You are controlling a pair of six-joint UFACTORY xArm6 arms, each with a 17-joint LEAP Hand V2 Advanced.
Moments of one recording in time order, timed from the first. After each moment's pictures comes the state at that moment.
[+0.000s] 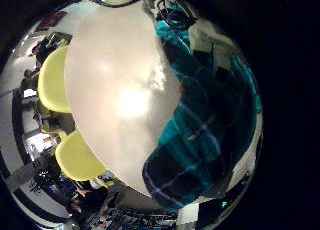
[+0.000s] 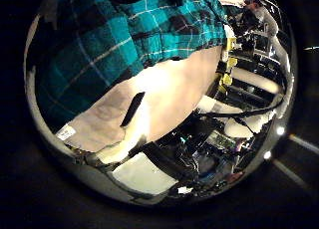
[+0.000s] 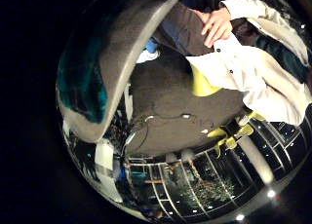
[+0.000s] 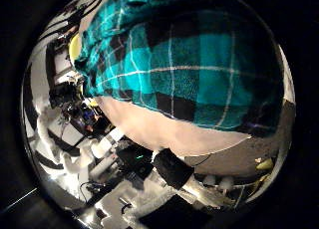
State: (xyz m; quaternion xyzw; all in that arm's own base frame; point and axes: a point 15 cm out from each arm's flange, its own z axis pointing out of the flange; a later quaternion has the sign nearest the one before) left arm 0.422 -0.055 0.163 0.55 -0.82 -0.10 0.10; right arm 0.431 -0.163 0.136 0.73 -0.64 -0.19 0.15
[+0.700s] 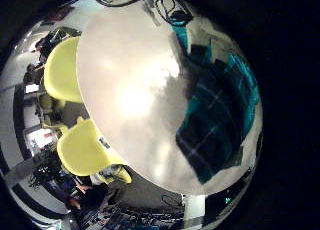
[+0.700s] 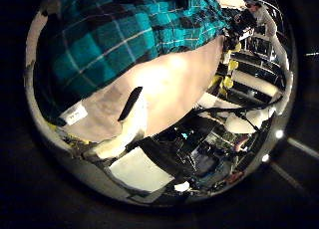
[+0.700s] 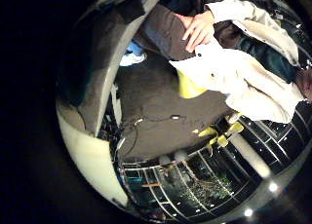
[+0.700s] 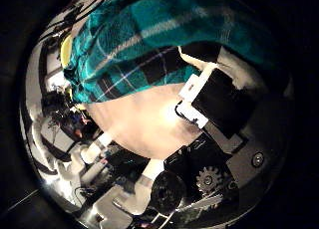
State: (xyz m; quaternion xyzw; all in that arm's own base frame) left arm 0.392 -0.018 0.185 0.56 -0.81 -0.12 0.10; right arm 0.446 -0.189 0.154 0.73 -0.65 -0.13 0.16
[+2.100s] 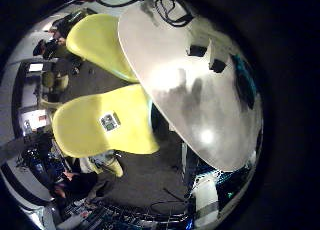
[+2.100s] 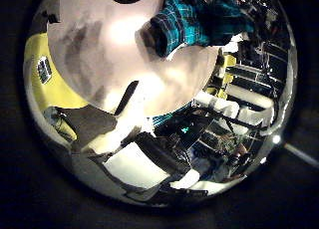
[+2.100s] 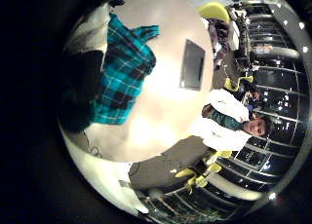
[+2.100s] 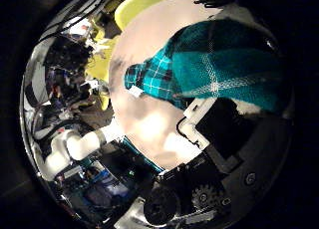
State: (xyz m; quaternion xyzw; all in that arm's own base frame) left arm 0.339 0.094 0.228 0.63 -0.76 -0.07 0.09; right arm 0.458 0.230 0.279 0.90 -0.43 0.03 0.08
